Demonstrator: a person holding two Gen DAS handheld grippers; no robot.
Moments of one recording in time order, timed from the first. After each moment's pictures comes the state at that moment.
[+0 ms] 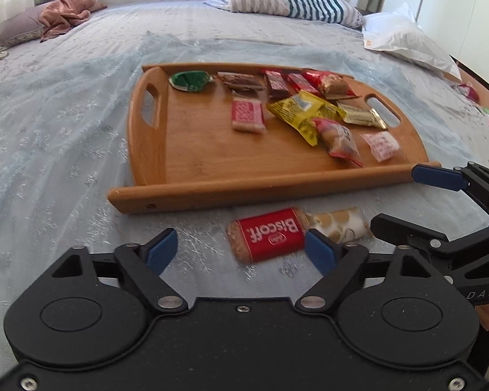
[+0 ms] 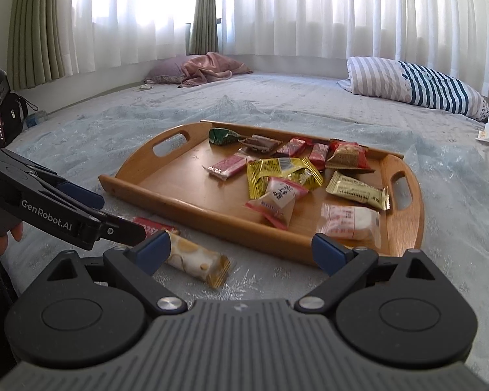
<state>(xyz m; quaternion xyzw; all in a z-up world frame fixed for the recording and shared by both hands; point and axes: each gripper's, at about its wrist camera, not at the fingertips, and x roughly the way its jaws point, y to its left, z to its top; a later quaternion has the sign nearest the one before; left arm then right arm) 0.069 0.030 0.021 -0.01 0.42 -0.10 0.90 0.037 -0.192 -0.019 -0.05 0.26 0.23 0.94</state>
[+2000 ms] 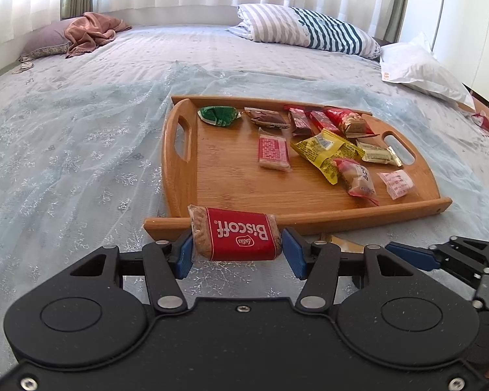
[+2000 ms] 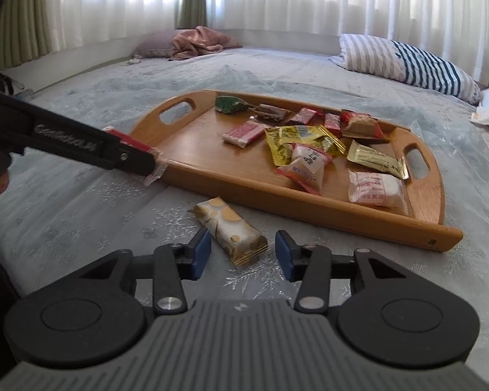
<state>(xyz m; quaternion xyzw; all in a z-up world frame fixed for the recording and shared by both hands) 0.067 0.049 0.042 -0.03 0.37 -0.06 0.93 0.024 -0.150 -0.033 -0.06 0.30 0.20 0.93</state>
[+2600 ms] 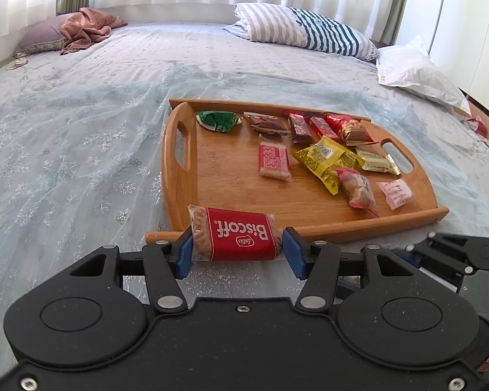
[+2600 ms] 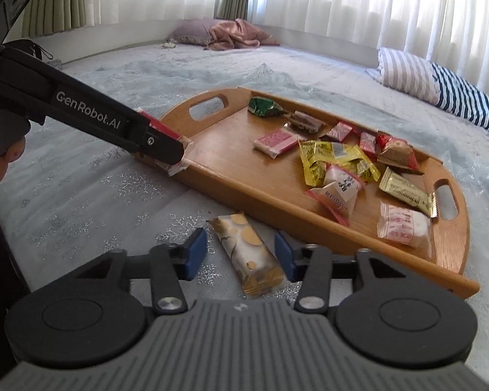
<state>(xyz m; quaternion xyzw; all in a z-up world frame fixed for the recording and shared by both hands) 0.081 0.057 0.047 -0.04 0.37 -0.07 0.92 0.043 -0.130 -0.030 -0.12 0.30 0.25 0.91</state>
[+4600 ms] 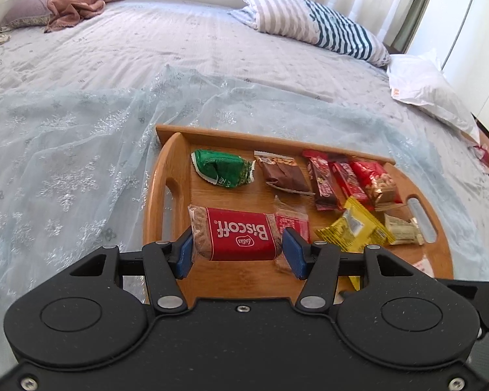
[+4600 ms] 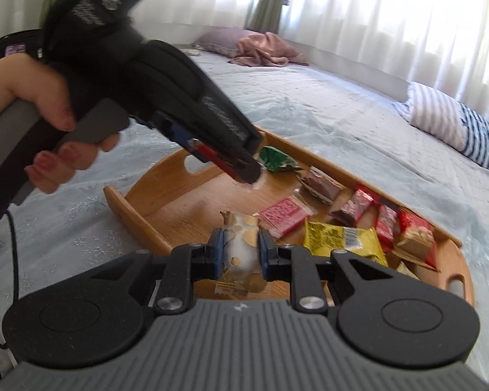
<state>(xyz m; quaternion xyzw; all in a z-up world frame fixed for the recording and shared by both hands) 0.219 0.071 0.046 -0.10 0.42 -0.08 0.90 0.110 -0.097 -0.003 -0.17 0.26 0.31 0.90</state>
